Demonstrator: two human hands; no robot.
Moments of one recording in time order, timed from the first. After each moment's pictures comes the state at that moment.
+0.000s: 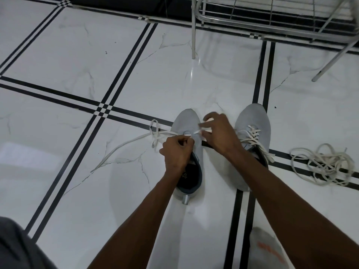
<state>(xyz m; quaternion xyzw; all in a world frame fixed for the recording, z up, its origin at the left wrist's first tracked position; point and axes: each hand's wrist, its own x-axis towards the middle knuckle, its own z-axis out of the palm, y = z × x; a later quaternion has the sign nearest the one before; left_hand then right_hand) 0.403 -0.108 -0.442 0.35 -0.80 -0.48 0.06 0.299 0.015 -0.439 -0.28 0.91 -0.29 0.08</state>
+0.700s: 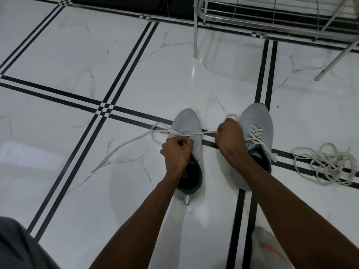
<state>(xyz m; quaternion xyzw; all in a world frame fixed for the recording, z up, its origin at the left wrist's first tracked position) 0.408 -0.112 -0.447 0.36 -0.80 -0.48 0.07 0.301 0.026 -0.456 -0.15 0.96 -0.24 0.08</state>
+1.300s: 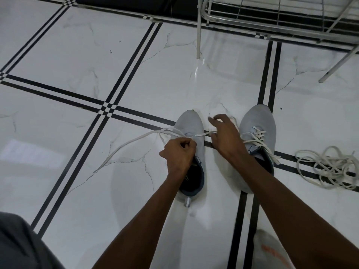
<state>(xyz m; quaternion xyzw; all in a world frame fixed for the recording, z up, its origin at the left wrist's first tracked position) 0.409 -0.108 -0.436 0.37 -0.81 -0.45 0.07 0.302 0.021 -0.456 -0.24 0.93 -0.26 0.07</state>
